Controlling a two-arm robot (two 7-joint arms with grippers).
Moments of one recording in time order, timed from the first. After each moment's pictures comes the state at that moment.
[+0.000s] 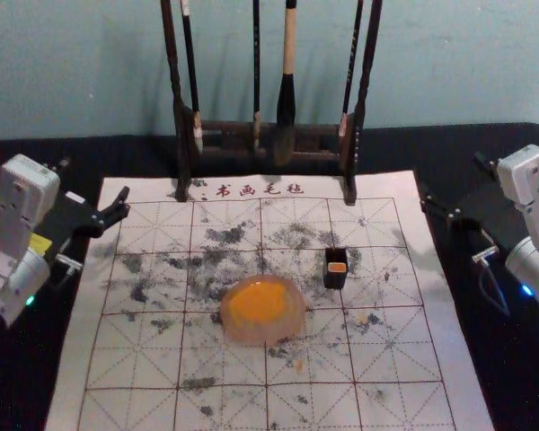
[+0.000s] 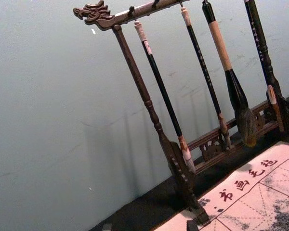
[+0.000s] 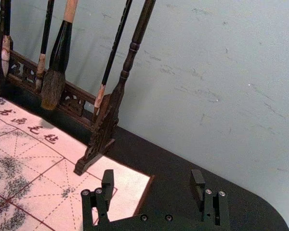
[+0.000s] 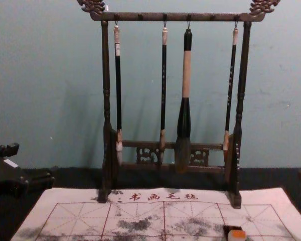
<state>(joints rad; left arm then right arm) -0.20 0.60 0.45 -1.41 -0.25 -0.12 0.03 0.20 0.60 -0.45 -1.41 0.25 -0.12 -0.03</state>
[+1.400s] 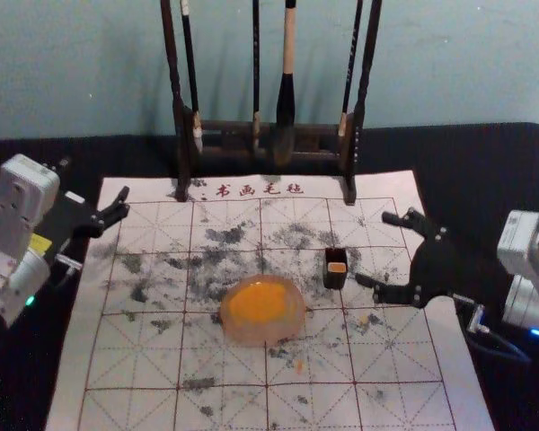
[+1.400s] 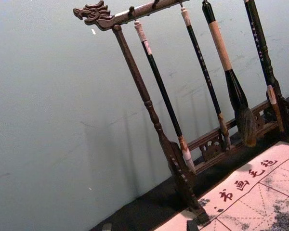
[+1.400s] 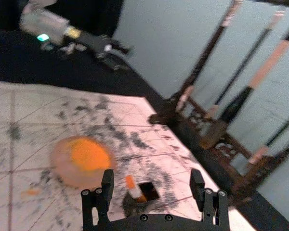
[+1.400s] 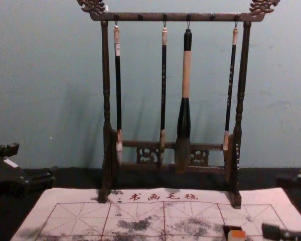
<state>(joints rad) -0.20 0.60 0.45 -1.41 -0.25 -0.12 0.03 0.20 0.72 -0.50 -1.44 0.33 -0.38 0.59</state>
